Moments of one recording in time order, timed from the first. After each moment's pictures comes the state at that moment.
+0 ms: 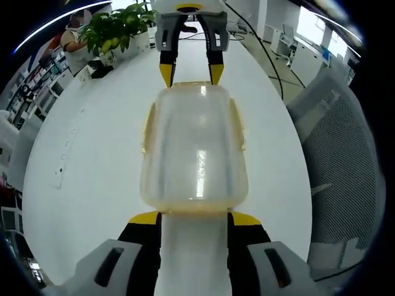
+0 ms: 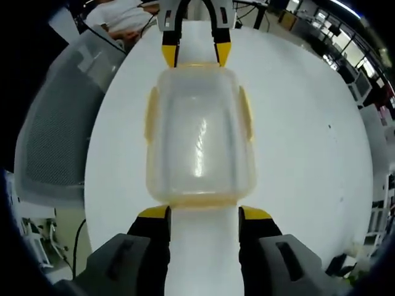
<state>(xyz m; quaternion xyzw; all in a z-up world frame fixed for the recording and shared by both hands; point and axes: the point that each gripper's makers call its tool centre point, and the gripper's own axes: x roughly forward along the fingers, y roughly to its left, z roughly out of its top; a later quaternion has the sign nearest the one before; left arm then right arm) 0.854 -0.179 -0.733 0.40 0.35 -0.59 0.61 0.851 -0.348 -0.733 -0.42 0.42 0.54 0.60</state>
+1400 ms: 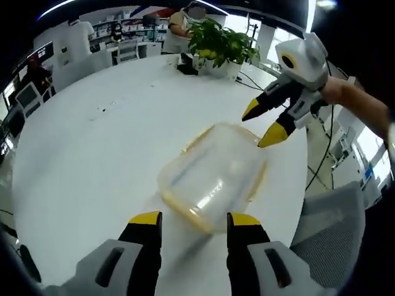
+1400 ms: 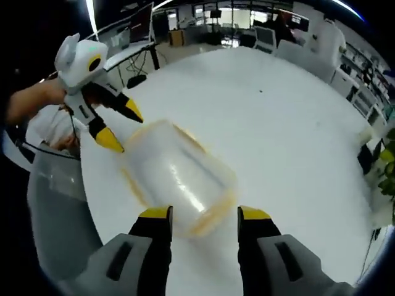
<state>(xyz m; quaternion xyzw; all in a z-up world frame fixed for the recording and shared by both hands) 0.853 -0.179 -0.718 0.11 0.42 -0.41 0.80 0.852 -0.333 -0.713 -0.11 0.45 0.34 0.82</state>
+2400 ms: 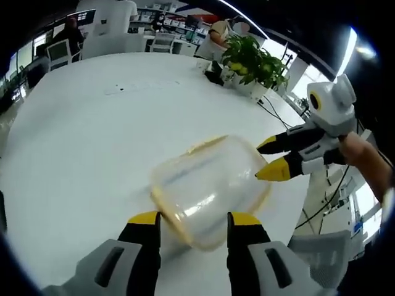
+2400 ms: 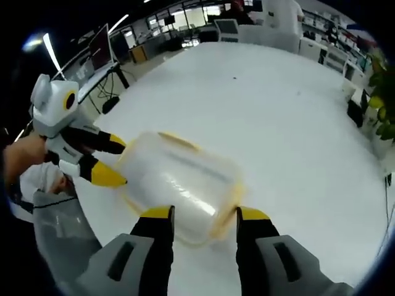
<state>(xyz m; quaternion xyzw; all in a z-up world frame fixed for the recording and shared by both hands) 0.847 -0.194 -0.725 0.00 0.45 -0.34 0.82 0.846 -0.321 -0.721 -0.04 0.48 0.25 0.84</state>
